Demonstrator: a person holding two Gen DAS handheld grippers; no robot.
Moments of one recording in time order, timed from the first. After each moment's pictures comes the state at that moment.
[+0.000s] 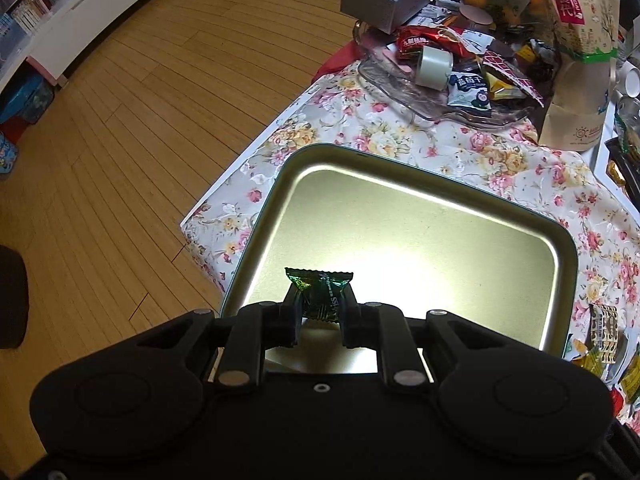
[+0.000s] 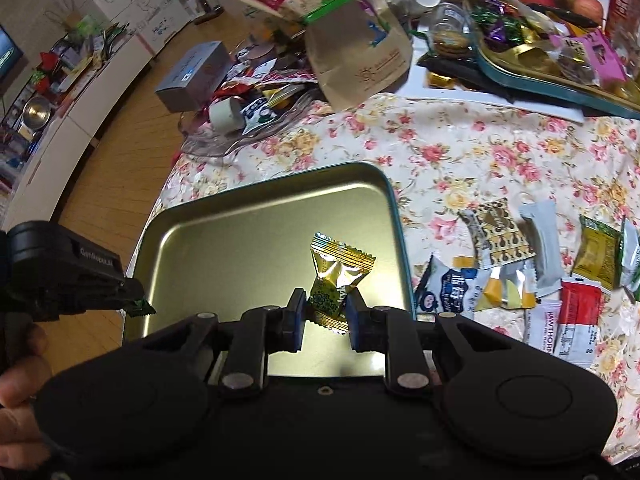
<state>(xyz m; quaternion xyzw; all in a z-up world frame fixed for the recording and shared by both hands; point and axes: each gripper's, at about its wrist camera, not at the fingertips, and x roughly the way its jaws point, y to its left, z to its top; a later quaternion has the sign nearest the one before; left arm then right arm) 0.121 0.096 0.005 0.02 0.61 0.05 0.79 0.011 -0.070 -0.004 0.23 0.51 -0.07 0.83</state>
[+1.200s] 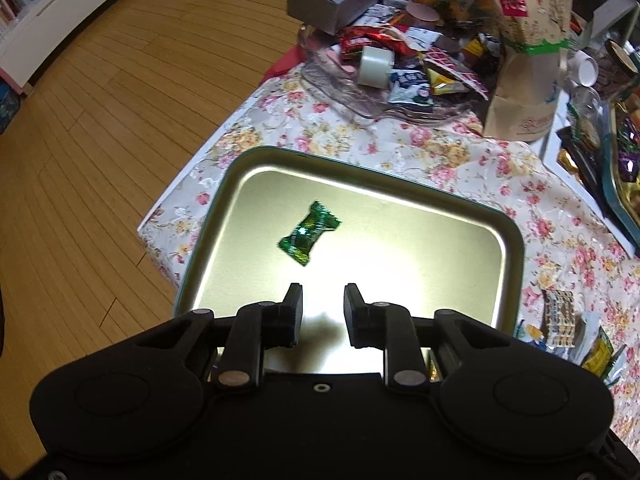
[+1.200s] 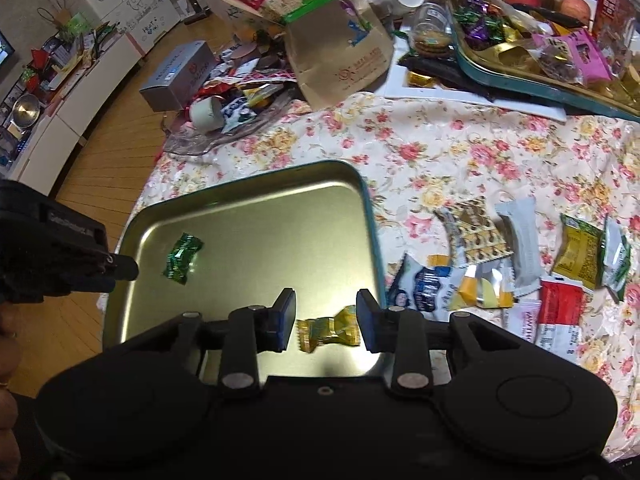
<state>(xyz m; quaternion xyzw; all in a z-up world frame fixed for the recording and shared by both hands) 0.119 0.068 0.017 0.01 0.61 -0.02 0.79 0.000 -0.081 -0.010 0.21 0.51 -0.10 0.83</state>
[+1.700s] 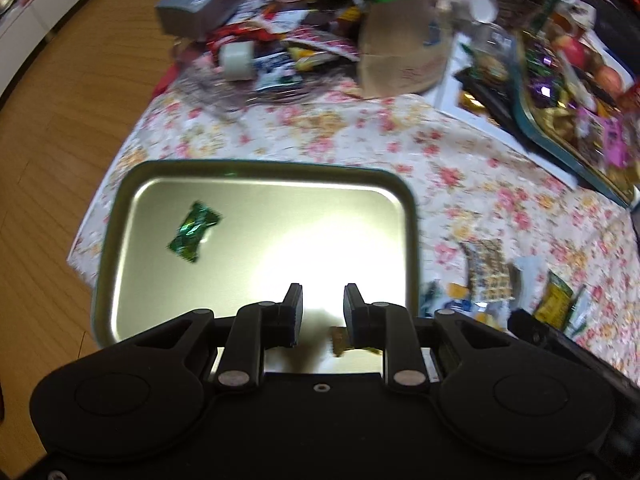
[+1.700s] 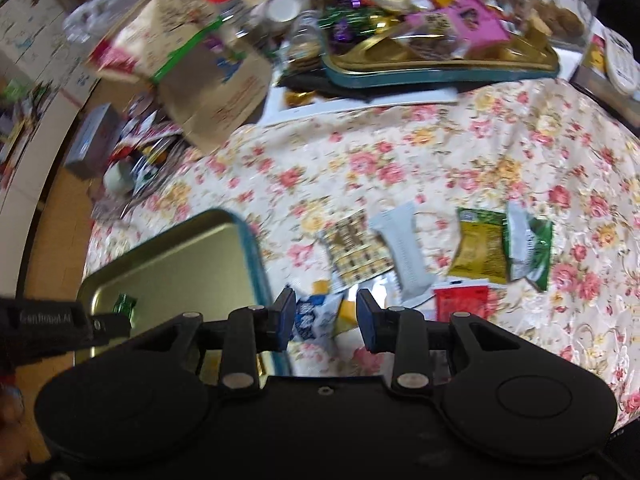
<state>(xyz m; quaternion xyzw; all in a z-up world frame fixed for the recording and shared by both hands) 0.094 -0.026 0.023 0.07 0.61 -0.12 0.78 -0.027 -0.170 -0.016 0.29 0.49 -0.19 0.80</state>
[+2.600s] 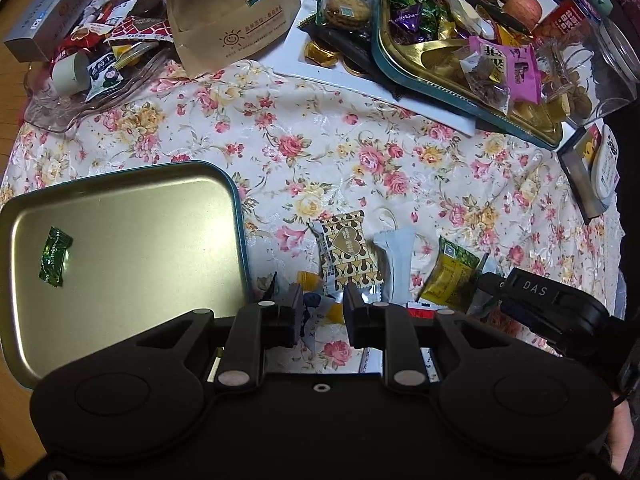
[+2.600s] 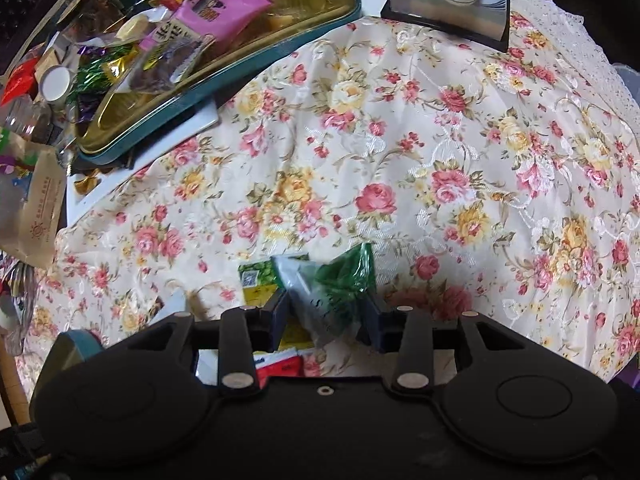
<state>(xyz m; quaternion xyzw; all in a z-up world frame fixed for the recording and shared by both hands) 0.097 -0.131 0.009 0.08 0.66 -0.21 0.72 -0.062 -0.310 -0.071 0.38 0.51 -0.35 0.69</state>
